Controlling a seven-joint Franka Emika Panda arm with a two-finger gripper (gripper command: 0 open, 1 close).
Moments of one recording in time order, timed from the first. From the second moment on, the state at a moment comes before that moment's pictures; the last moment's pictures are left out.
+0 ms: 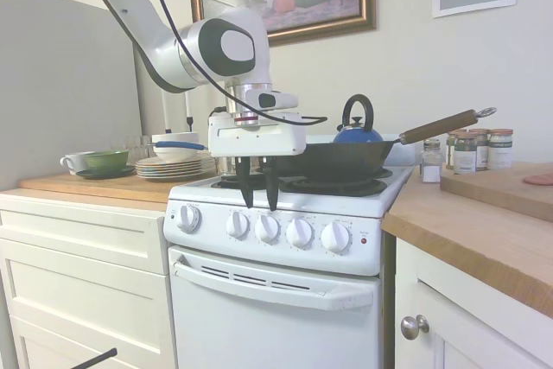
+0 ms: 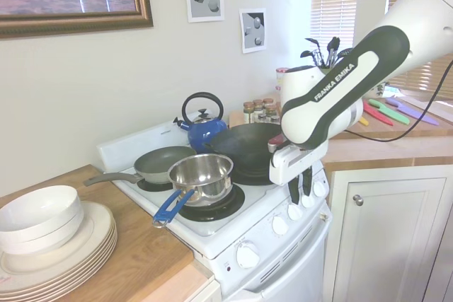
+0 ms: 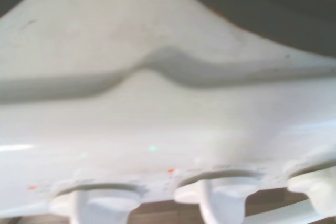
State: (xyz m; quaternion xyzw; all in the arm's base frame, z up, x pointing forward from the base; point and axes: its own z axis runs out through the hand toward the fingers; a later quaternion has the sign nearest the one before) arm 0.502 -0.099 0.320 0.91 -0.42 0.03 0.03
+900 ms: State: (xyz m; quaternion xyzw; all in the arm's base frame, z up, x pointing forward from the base) arm 0.530 -0.104 0.305 0.90 -0.43 0.04 0.06
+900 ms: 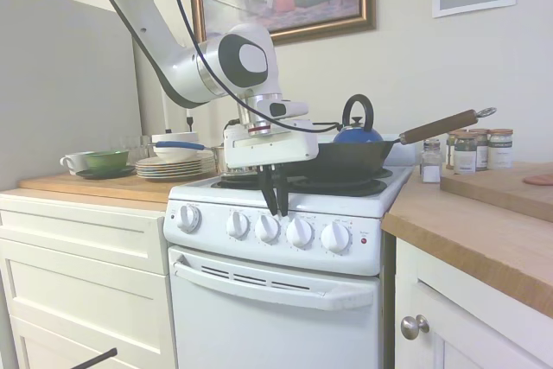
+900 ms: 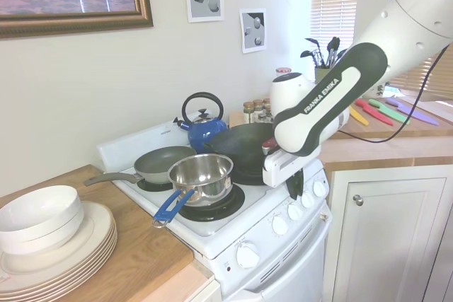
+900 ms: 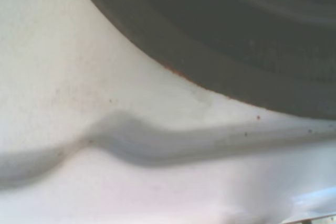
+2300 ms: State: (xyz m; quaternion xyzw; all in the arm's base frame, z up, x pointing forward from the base) arm 0.522 -0.108 0.293 0.89 -0.44 0.05 0.07
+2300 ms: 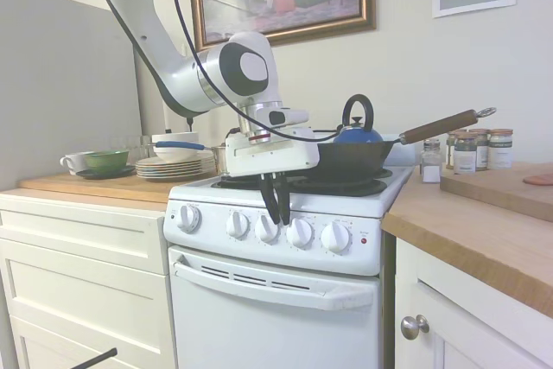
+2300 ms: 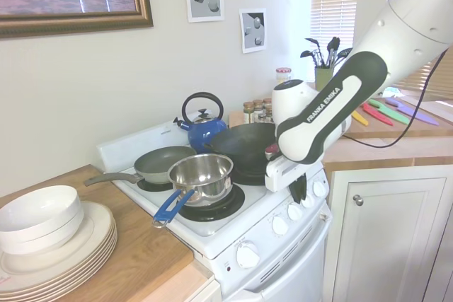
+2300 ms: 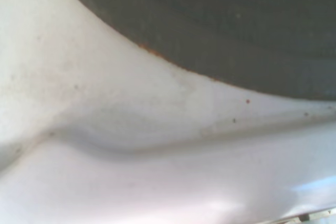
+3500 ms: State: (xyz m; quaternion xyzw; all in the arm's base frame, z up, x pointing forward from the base) arm 0.511 -0.090 0.297 0.90 -0.44 0.06 0.07
